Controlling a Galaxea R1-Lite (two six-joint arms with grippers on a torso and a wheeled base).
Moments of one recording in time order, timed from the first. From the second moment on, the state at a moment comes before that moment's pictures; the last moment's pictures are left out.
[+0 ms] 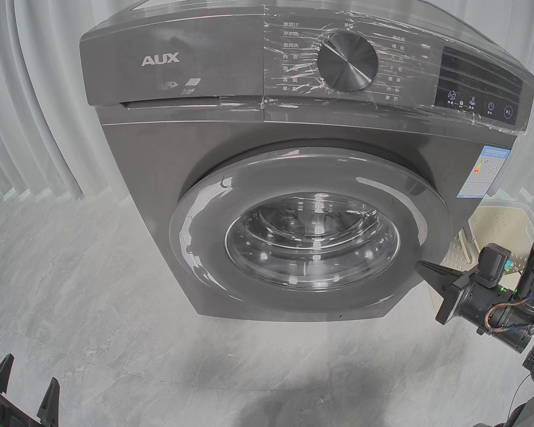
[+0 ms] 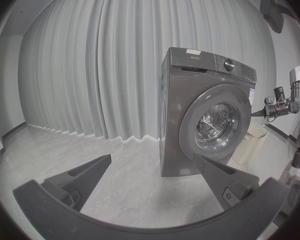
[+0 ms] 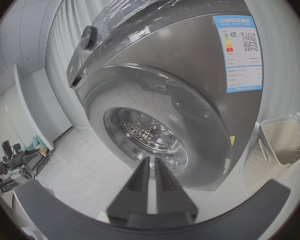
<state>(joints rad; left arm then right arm) 0.00 0.02 -0.02 0.00 -0.01 0.00 0.50 1.49 -0.19 -1.18 0.01 0.19</state>
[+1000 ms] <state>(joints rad) 0.00 0.02 -0.02 0.00 -0.01 0.00 0.50 1.47 -0.19 -1.21 0.00 0.19</state>
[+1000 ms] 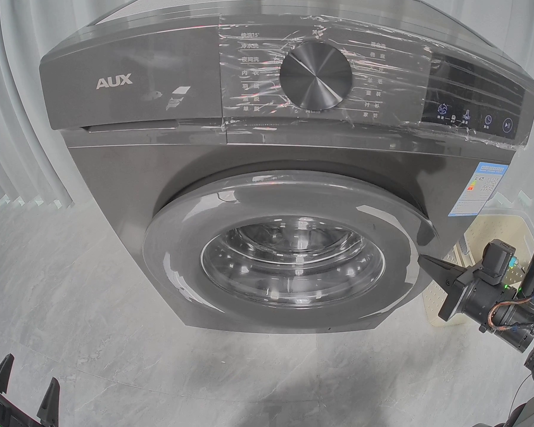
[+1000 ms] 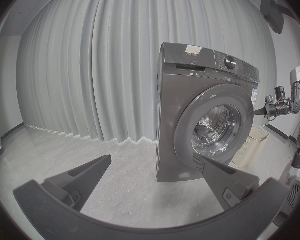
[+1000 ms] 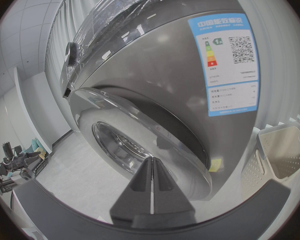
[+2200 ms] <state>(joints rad) 0.00 0.02 -0.02 0.00 -0.01 -0.01 0.54 1.52 -0.21 -1.27 -0.10 0.19</state>
